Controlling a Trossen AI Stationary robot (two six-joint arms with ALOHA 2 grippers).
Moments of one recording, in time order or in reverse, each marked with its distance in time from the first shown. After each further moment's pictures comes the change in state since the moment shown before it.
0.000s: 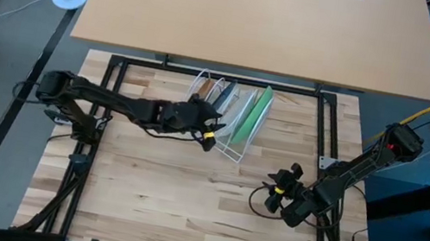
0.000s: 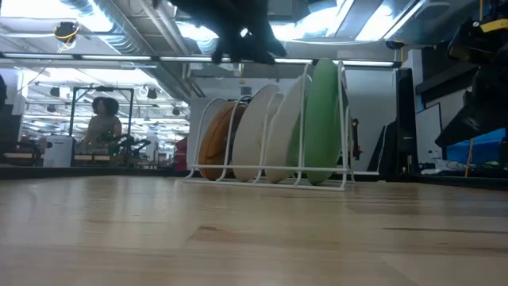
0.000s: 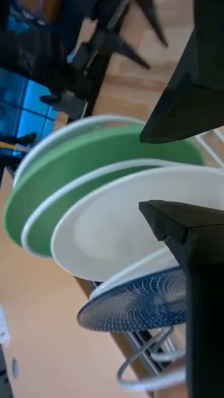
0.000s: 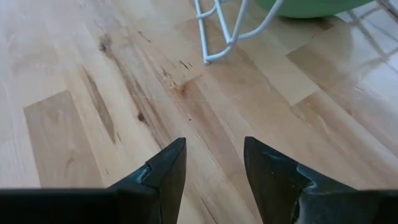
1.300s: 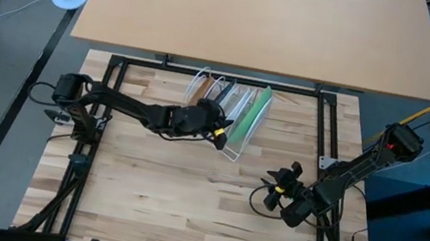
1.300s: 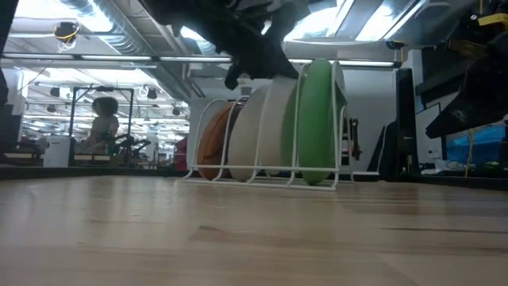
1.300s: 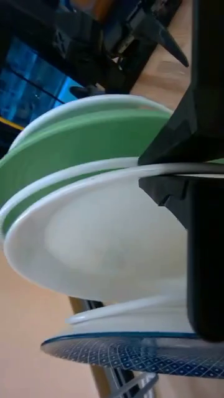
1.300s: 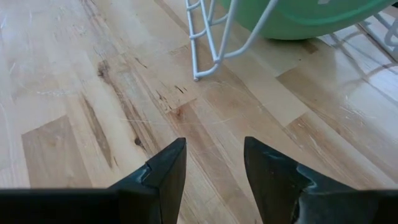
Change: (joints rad) left arm 0.034 0.146 0.000 0.214 -0.026 -0.164; right arm 0.000 0.000 0.000 0.019 0.087 0.000
